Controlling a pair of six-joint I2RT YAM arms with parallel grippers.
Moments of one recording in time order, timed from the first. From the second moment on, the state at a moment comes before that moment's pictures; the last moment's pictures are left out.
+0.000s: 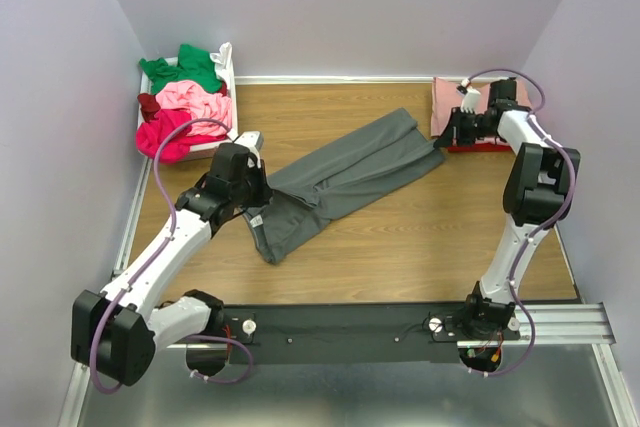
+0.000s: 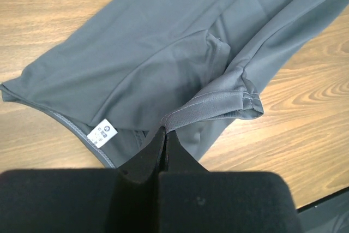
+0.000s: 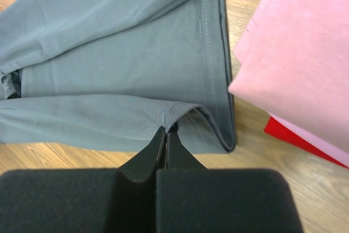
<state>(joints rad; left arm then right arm) -0.39 1.07 0.81 -0.44 0.07 -0.37 -0.17 2.07 1.59 -0.59 -0.73 -0.19</state>
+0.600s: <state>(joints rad) -0.34 1.20 0.87 -0.42 0.10 -0.30 -0.12 2.12 1.64 -0.53 -0.69 -0.12</state>
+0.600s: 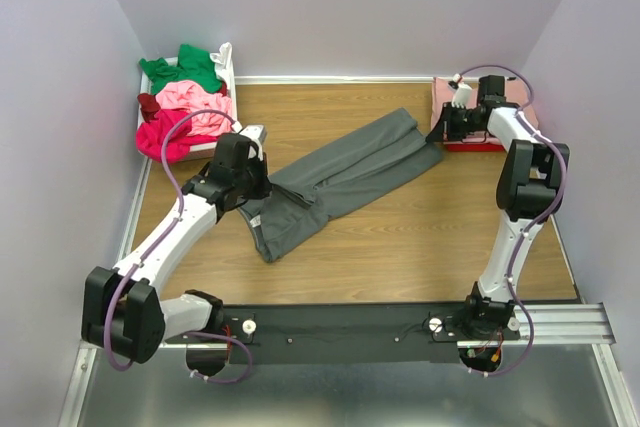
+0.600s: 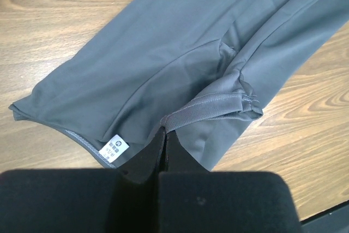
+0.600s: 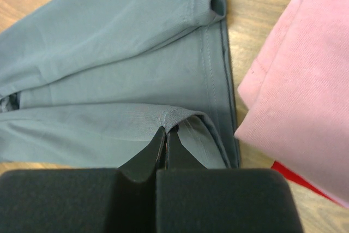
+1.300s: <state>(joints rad) -0.33 1.26 0.92 -0.40 0.11 -0.27 -0.12 2.11 1.59 -0.47 -0.58 -0.08</state>
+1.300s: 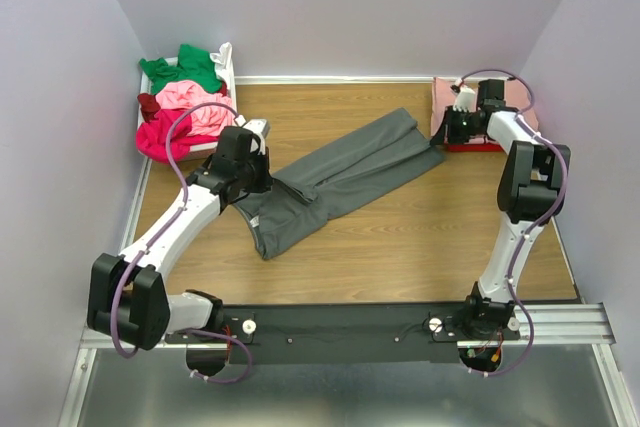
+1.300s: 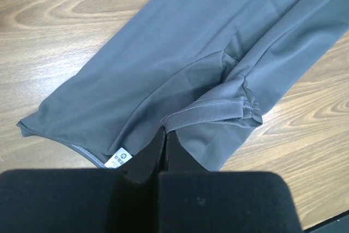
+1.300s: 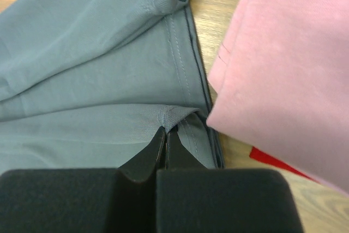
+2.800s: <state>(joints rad) -0.32 1.49 1.02 -0.36 0.07 -0.24 -0.12 1.86 1.42 -0.40 -0.70 -0.08</state>
